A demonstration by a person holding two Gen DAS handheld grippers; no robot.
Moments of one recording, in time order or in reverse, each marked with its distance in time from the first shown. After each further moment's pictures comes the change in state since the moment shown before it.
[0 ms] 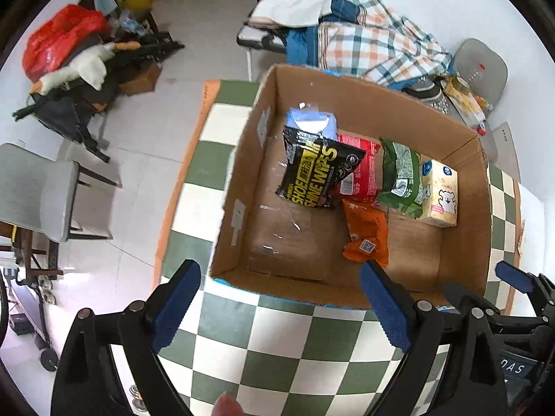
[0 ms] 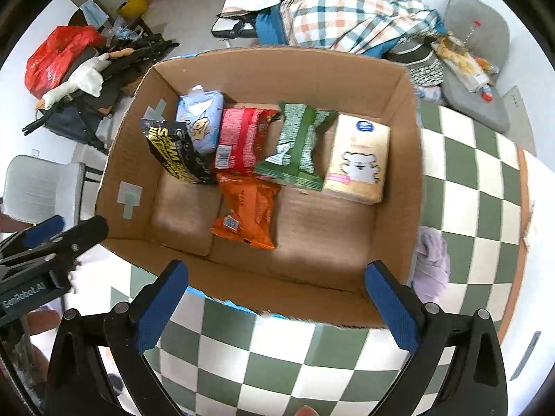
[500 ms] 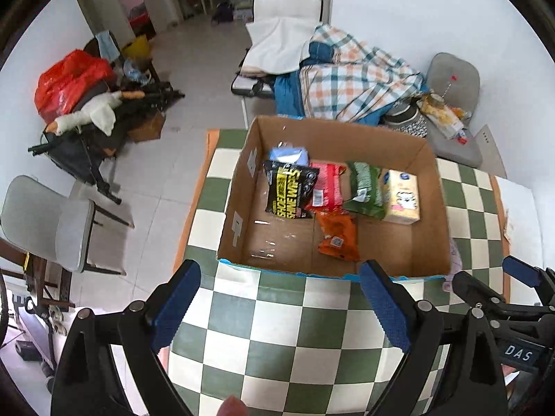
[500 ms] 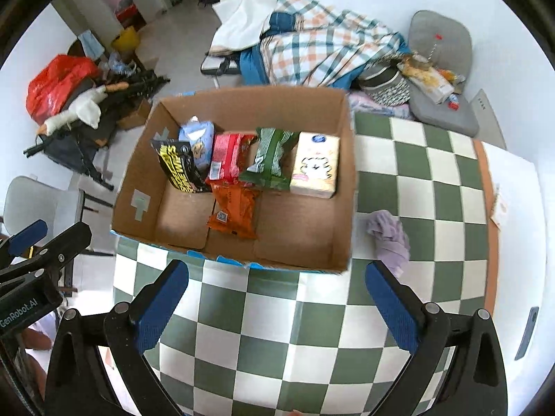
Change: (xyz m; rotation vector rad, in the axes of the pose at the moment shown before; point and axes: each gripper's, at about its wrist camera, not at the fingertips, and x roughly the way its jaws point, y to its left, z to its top) left arm -0.093 -0.028 -0.047 0.085 -0.194 0.017; right arm -0.090 -0.025 -0.065 0.057 -0.169 -0.023
